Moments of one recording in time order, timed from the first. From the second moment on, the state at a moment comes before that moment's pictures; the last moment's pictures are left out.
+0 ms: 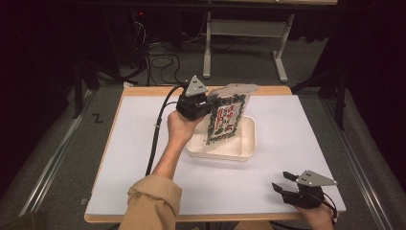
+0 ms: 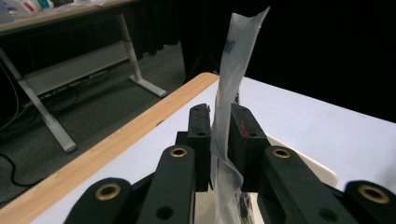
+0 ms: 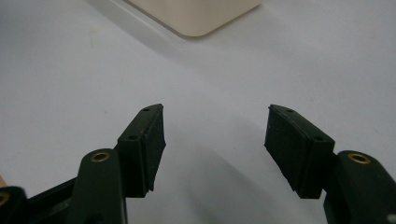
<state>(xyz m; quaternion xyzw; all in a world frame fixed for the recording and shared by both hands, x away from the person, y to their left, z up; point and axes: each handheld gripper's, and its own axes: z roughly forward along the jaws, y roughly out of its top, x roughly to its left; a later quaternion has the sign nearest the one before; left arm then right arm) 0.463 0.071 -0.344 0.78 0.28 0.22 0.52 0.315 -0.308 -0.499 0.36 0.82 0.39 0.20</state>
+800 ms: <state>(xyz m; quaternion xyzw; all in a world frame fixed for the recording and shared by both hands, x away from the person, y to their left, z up) 0.463 0.066 -0.331 0.82 0.25 0.23 0.45 0.316 -0.306 -0.500 0.35 0.83 0.39 0.20</state>
